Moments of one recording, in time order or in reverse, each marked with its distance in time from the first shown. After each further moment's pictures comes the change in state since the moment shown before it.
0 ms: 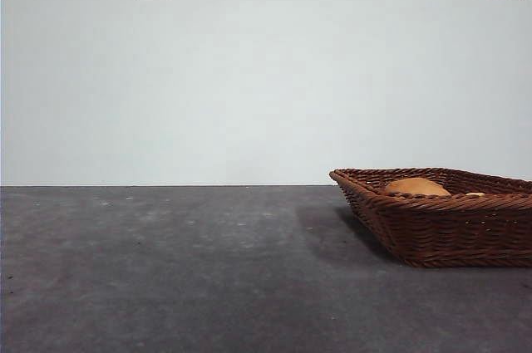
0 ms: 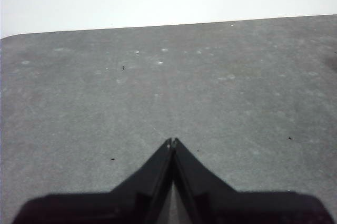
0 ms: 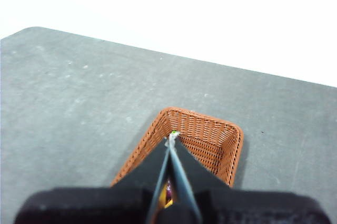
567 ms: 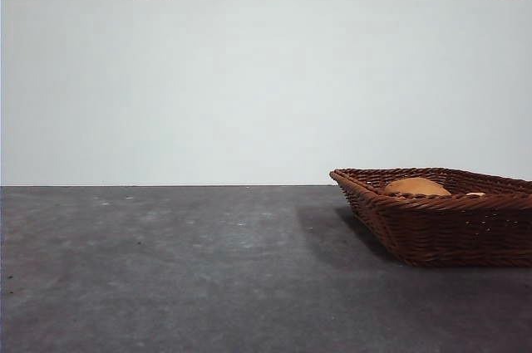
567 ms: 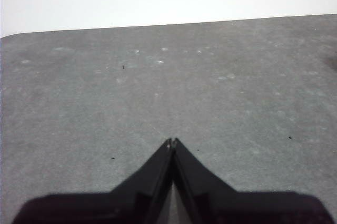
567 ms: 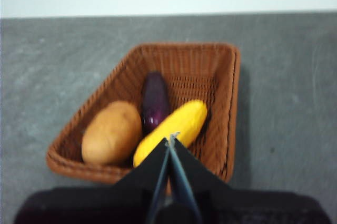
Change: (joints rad) left arm 0.000 0.003 0.000 0.000 0.000 0.000; right arm 0.000 -0.462 -0.834 0.404 0.097 0.182
